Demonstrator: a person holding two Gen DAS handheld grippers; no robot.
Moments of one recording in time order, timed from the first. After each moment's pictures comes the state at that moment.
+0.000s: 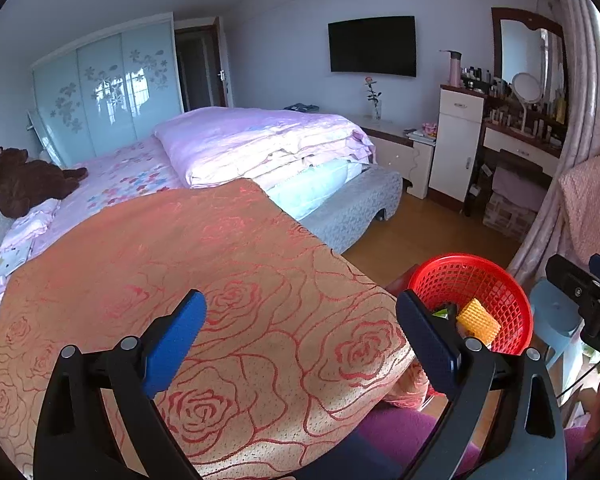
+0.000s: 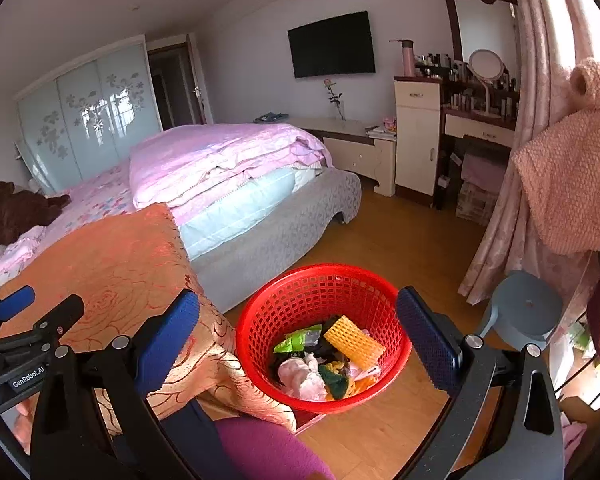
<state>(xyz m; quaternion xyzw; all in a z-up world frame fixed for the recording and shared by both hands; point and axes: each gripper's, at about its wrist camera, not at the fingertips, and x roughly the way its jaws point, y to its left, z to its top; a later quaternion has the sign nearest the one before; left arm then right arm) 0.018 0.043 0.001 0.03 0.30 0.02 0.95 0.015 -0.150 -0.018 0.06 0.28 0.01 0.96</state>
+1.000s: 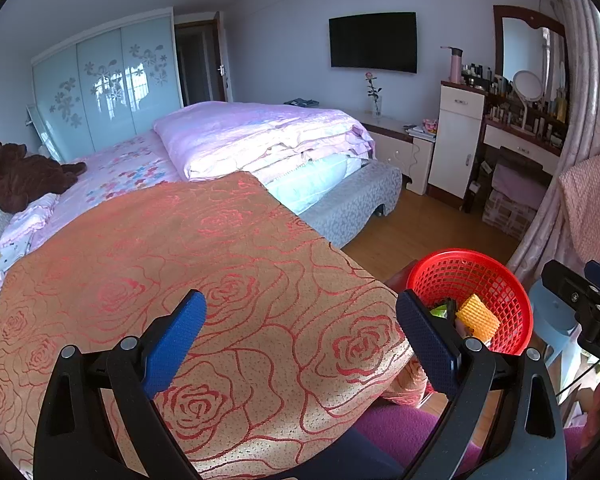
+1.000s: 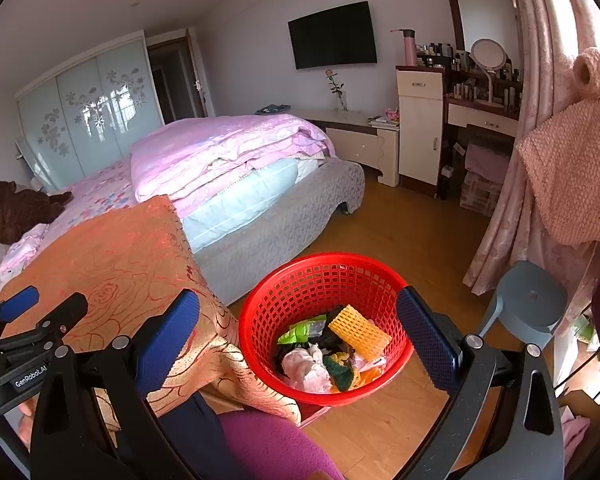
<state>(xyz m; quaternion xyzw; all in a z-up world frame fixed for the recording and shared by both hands) 0.018 0.044 -0.003 0.02 0.31 0.02 0.95 0.016 -0.147 -0.027 0.07 0.30 0.01 0.95</state>
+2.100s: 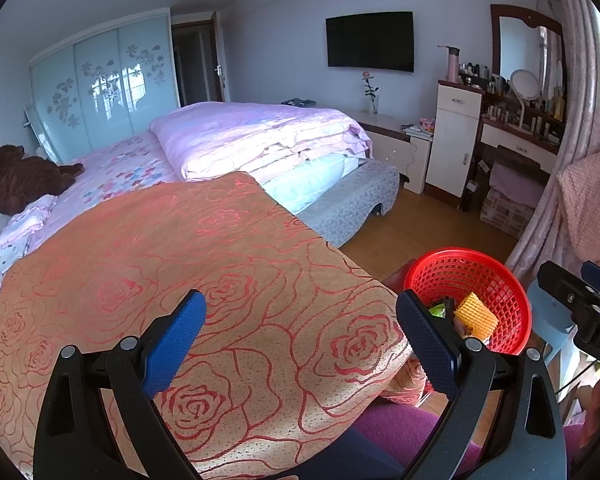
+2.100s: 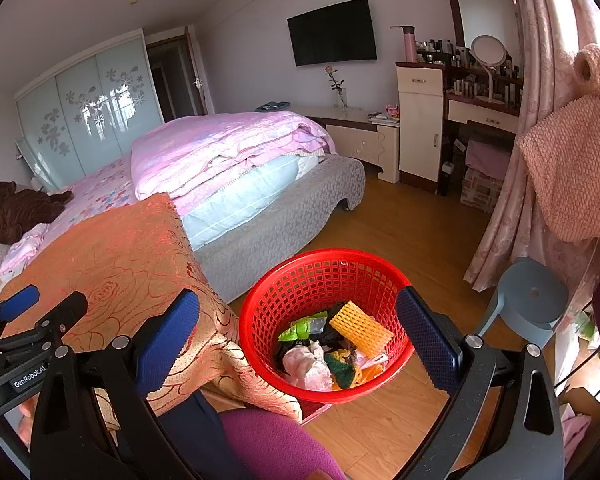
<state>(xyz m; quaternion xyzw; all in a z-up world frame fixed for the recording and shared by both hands) 0.013 0.045 -0.014 0.03 0.31 0.02 0.95 0.016 -0.147 -0.028 0.07 0.30 0.01 0.95</state>
